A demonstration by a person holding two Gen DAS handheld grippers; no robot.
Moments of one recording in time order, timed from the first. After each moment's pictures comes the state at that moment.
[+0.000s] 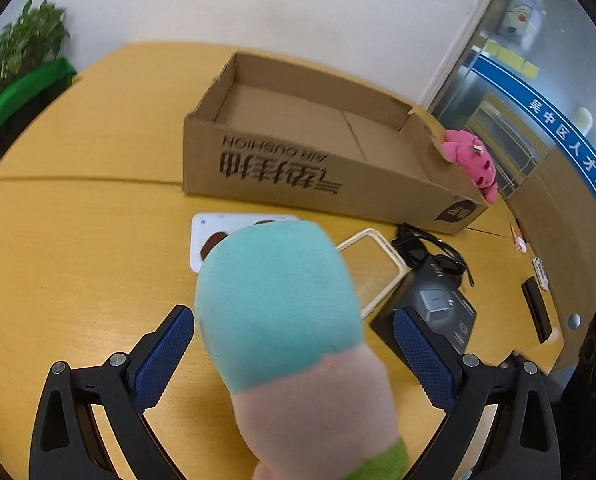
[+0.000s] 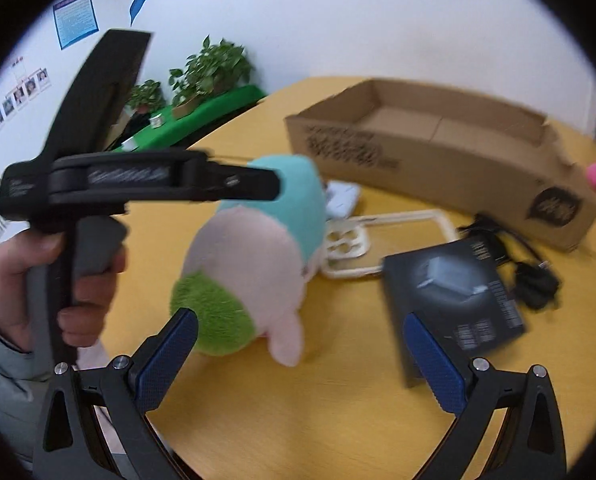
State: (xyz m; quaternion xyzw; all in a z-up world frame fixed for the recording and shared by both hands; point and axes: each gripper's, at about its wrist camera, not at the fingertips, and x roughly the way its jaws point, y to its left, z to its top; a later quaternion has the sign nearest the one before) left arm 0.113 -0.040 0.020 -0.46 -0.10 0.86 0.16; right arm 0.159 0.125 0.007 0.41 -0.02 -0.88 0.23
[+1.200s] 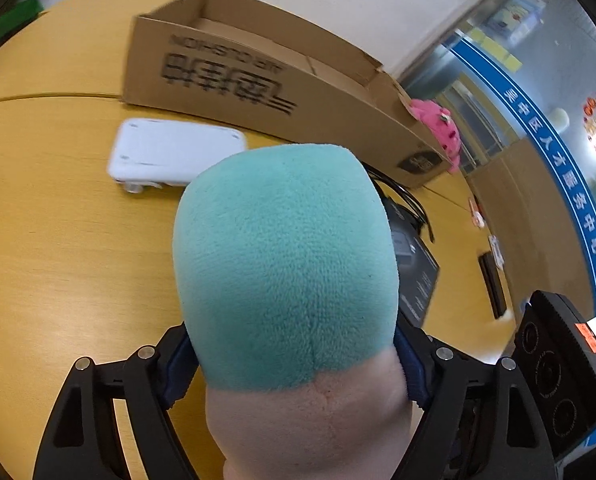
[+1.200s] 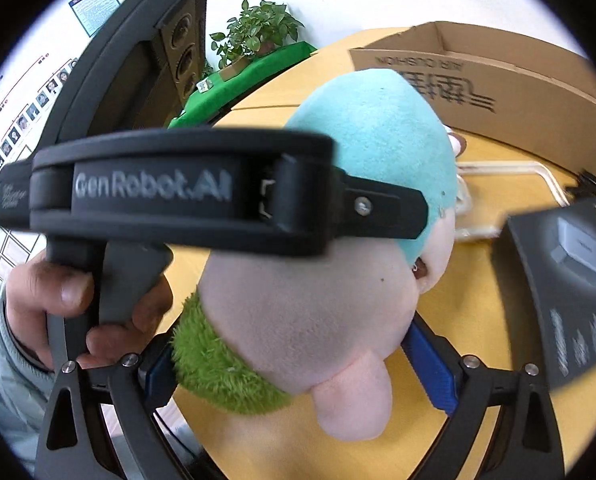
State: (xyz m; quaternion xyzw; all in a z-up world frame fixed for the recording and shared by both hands) left arm 0.143 -0.010 -0.023 -0.52 -0.16 0.80 0.25; right arm 0.145 0.092 -0.051 0.47 -0.04 -0.82 0.32
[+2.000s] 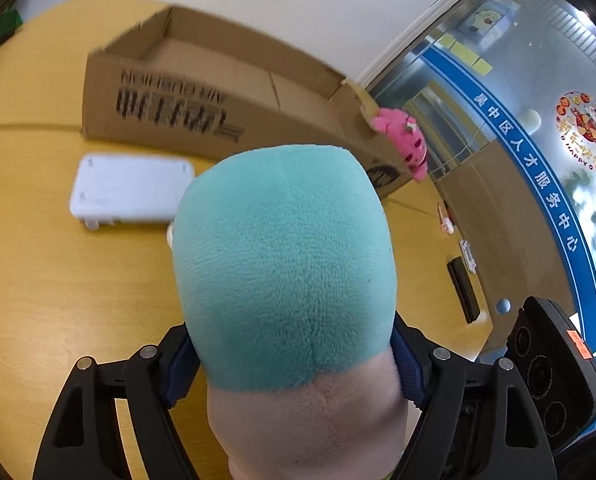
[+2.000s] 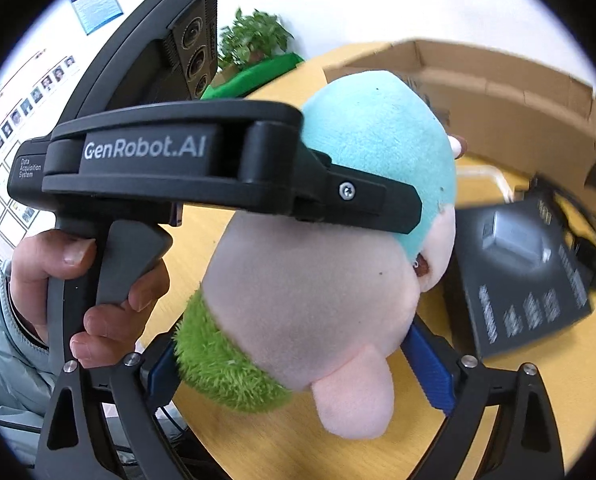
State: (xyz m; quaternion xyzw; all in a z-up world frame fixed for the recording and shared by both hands) left arm 0.142 -0.005 0.014 -0.48 -0.17 0.81 0.29; right arm 0.164 0.113 -0.023 0.44 -0.02 -0.85 0.30
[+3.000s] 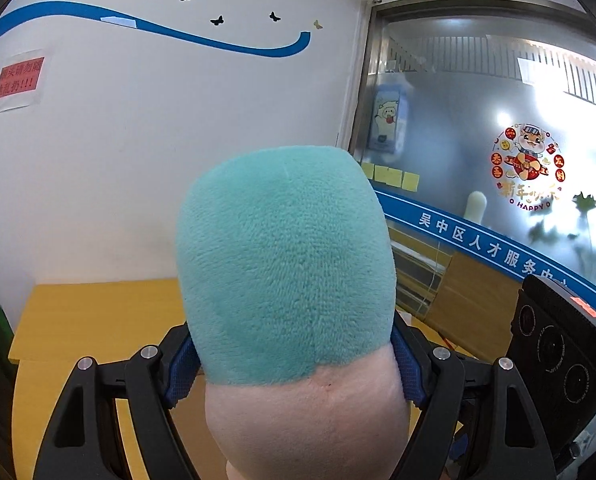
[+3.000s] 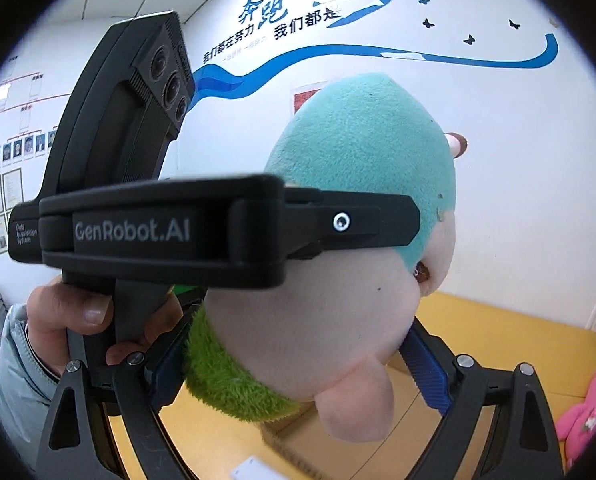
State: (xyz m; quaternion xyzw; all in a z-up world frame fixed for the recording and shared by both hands) left arm -0.034 -0.012 0.338 -0.18 -0.04 0.92 0.34; right arm 0.031 0.130 0.267 0.15 0.03 -0.95 0.27
